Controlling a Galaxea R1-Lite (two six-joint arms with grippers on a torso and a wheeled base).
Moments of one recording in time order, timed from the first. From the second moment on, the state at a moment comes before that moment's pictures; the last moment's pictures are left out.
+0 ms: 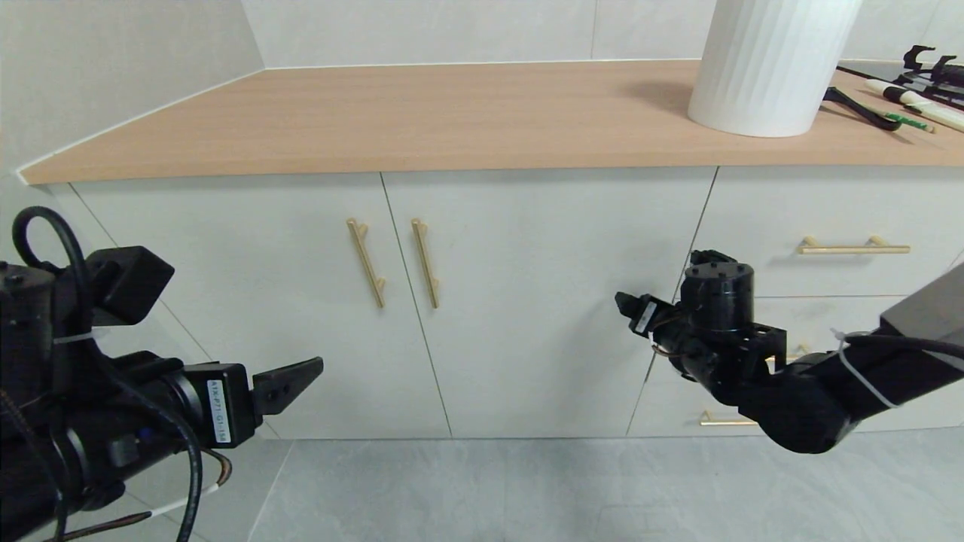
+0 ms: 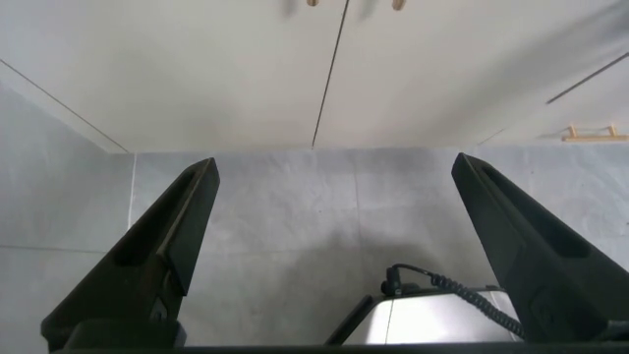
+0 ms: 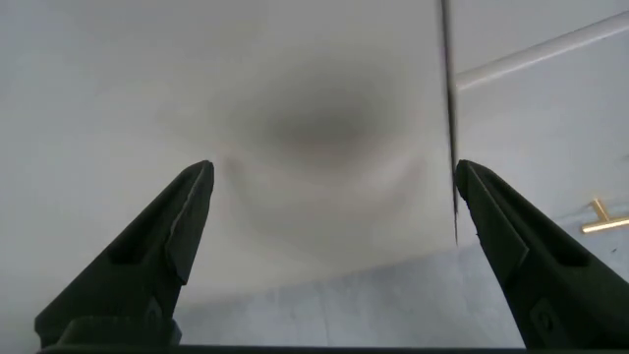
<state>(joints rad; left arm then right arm) -0.49 1.20 -0.67 -0.07 0.34 -0.29 0.50 2.02 -0.90 -0.86 -0.43 0.55</state>
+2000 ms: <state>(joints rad) 0.01 0.03 -0.22 0.23 0.27 0.10 0.21 0.12 -0.36 0.11 -0.36 -0.02</state>
